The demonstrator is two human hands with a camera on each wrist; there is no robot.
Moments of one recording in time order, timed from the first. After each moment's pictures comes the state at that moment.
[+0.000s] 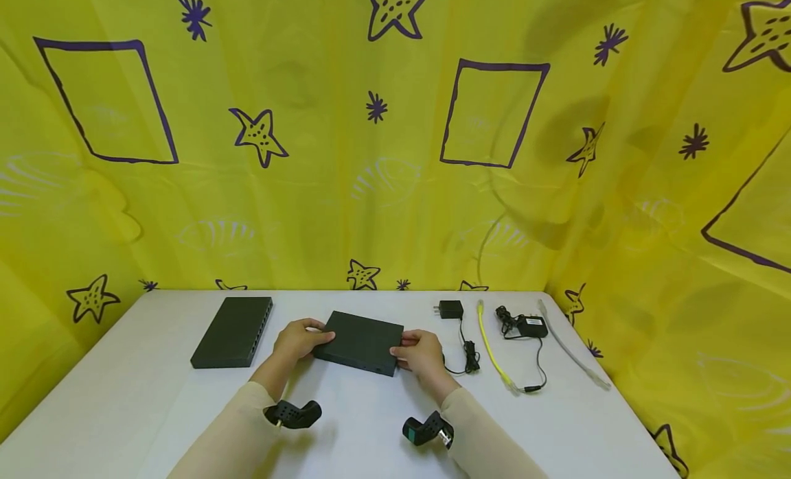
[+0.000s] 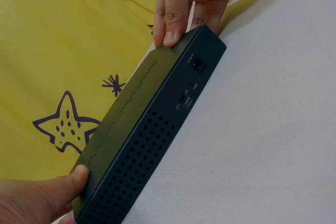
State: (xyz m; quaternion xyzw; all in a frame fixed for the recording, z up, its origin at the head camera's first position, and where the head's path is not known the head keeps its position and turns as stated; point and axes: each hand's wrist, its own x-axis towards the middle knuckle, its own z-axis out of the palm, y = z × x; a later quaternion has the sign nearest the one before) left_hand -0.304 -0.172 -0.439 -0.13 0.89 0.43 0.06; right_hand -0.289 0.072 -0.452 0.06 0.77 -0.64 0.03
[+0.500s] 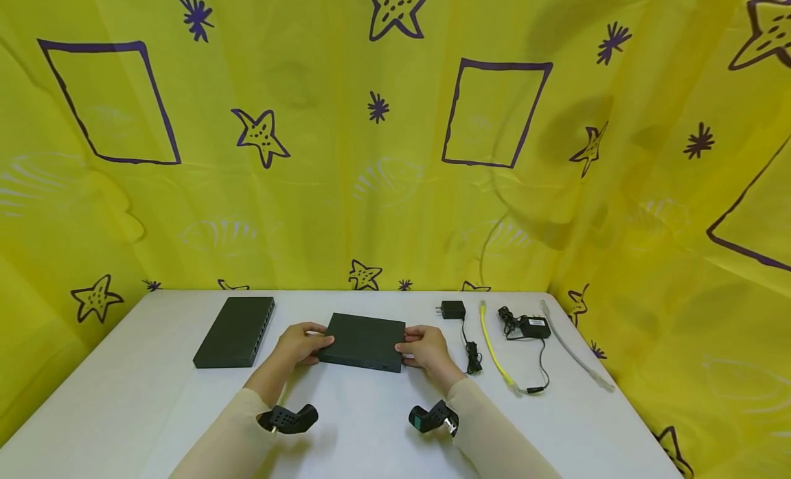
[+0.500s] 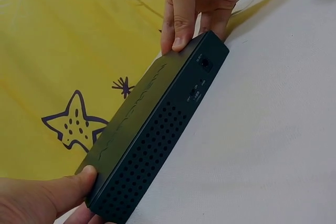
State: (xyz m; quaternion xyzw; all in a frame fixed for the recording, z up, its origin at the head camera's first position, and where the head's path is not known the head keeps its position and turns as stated) left_hand -0.298 -0.176 -0.442 -0.12 0.84 0.52 0.07; right_hand -0.301 0.079 -0.448 0.06 0.77 -0.63 0.07
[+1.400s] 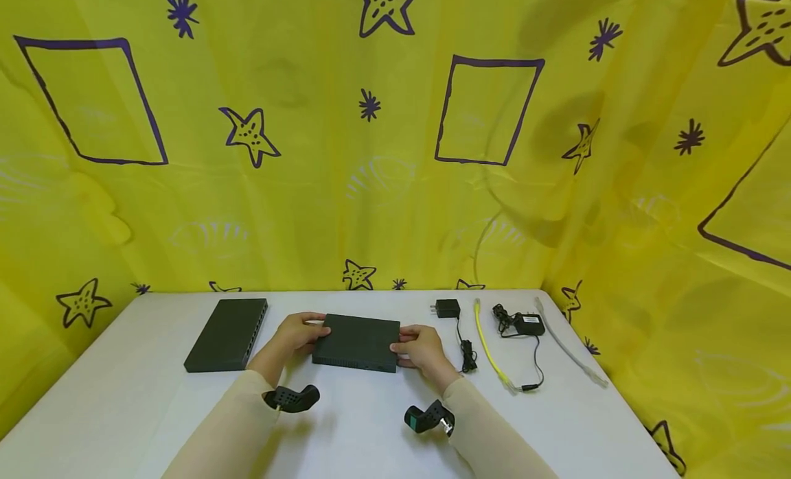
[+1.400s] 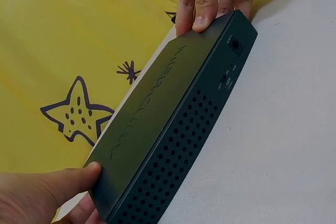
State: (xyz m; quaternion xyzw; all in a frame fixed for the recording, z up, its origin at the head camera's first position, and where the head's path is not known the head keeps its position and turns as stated) left_hand -0.328 -0.170 -0.437 -0.14 0.83 0.53 0.11; right_hand -0.301 0.081 -0.447 0.06 0.77 -0.63 0.08
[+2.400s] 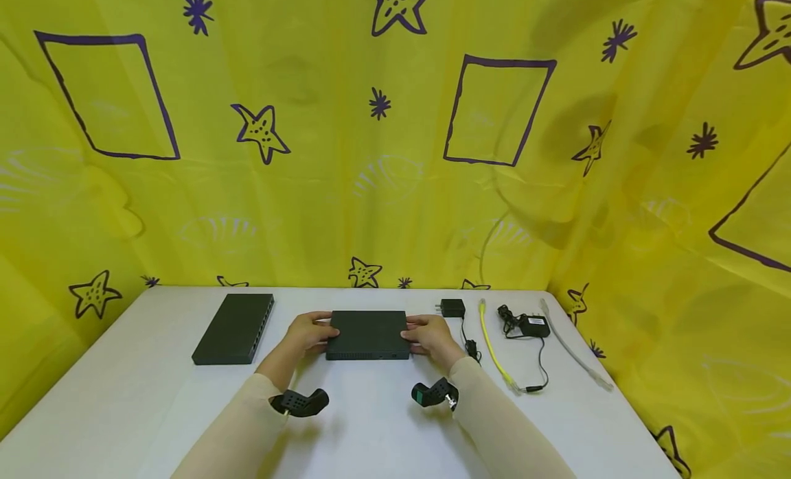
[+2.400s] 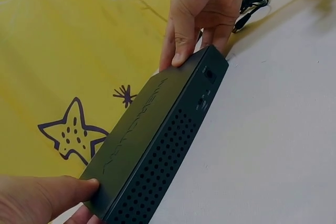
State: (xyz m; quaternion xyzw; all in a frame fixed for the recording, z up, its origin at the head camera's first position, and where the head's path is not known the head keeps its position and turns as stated) left_hand -0.315 -0.161 -0.439 -0.12 0.79 0.59 0.08; right_hand -0.328 0.091 -0.442 0.08 0.78 -0.61 0.12
